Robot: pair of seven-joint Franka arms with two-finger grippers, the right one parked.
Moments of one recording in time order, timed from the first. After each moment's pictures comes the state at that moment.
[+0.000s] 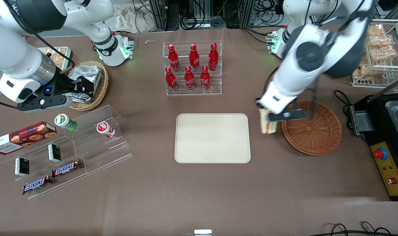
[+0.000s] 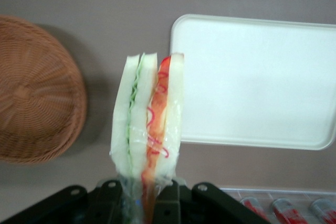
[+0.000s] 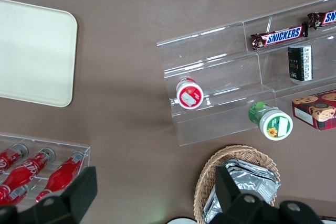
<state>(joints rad) 0.03 0.21 -0.58 -1.82 0.10 1.93 -0.58</state>
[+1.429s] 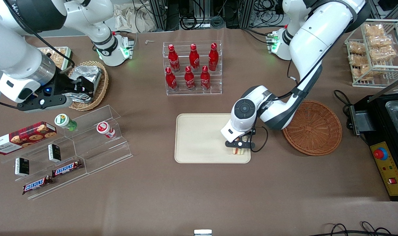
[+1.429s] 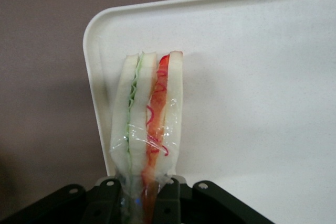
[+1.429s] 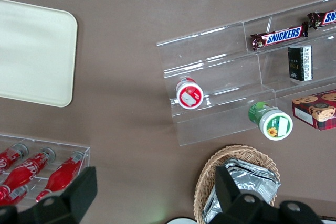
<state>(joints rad) -0.08 0.68 -0.57 -1.72 0.49 2.18 -0.75</state>
